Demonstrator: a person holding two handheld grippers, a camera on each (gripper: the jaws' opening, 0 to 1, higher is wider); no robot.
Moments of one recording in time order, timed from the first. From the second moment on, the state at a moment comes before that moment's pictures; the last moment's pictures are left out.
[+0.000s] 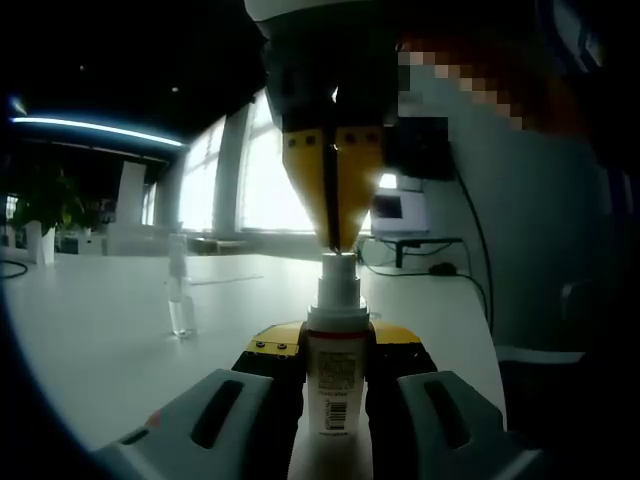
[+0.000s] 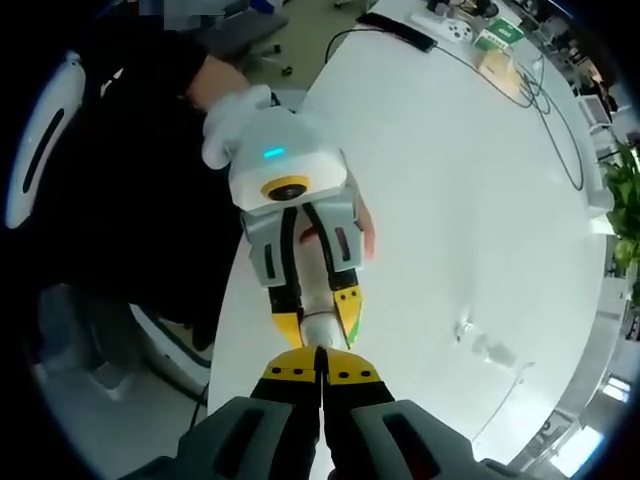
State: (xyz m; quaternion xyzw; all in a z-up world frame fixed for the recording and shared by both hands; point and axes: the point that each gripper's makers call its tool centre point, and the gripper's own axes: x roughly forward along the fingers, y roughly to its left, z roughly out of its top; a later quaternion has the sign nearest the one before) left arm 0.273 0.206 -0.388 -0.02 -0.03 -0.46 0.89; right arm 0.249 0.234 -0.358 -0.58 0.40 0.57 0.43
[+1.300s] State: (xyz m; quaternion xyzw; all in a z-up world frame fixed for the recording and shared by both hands) left arm 0.273 0.206 -0.388 -0.02 -0.03 -0.46 0.88; right arm 0.249 0.234 -0.356 -0.58 0.40 0.57 0.42
